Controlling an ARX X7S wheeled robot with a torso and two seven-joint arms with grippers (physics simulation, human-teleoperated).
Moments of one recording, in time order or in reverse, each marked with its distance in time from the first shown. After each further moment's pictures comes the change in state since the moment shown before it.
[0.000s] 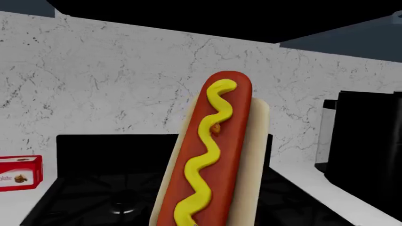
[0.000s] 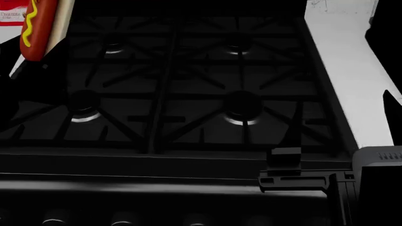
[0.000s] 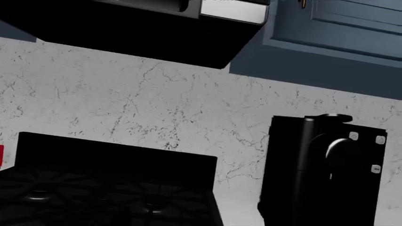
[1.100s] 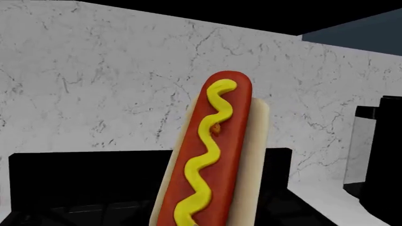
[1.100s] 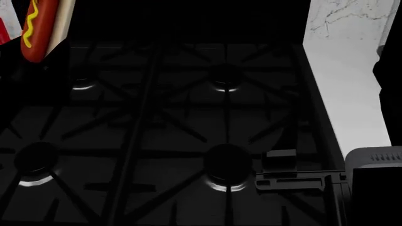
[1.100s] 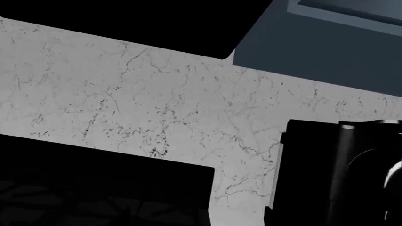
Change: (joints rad) left arm 0.009 0.002 0.002 0.003 0.000 0.015 0.002; right arm 0.009 0.025 -0.026 -0.017 0.007 0.014 0.022
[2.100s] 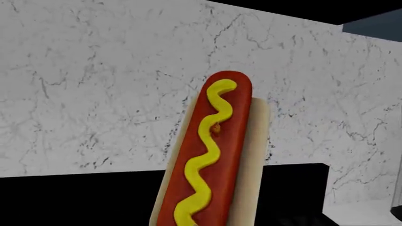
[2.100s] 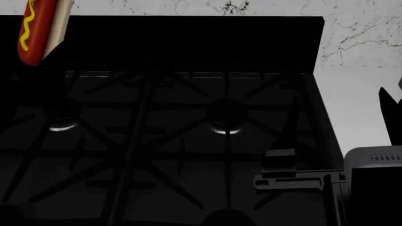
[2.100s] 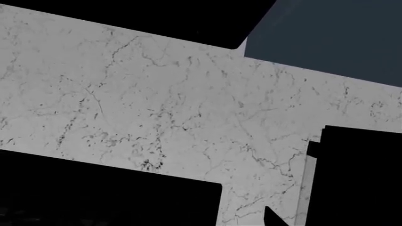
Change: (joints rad) left arm 0.022 -0.016 -0.006 0.019 -0.004 0.012 -0.002; right arm 0.009 0.012 -0.009 -0.007 0.017 0.002 0.020
